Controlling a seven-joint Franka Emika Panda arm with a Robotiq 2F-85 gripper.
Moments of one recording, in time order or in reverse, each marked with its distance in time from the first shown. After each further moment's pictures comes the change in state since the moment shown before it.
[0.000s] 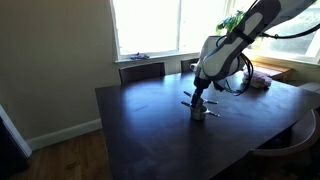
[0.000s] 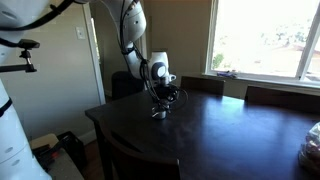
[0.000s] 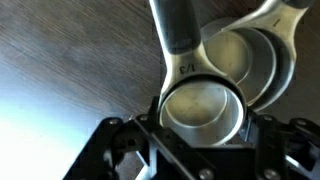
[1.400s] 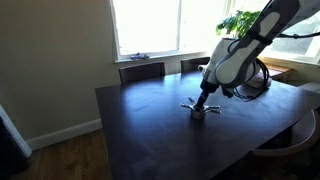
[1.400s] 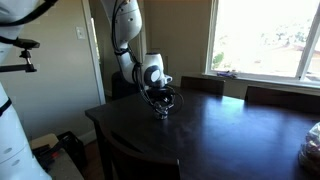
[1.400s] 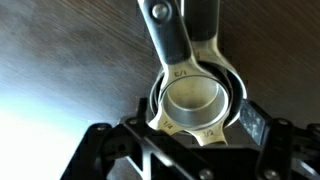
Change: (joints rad) arm -0.035 -0.072 0.021 -0.197 -0.006 0.204 0.020
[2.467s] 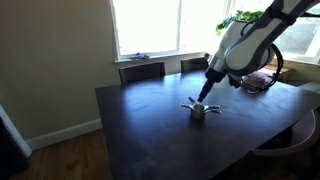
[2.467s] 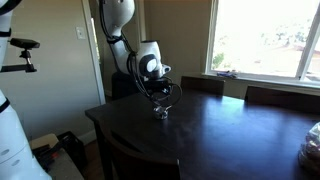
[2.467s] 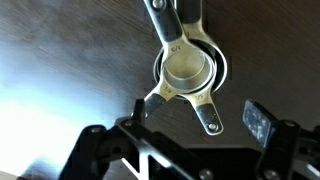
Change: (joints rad) arm -0.076 -0.165 0.073 -0.122 0.004 0.022 0.017
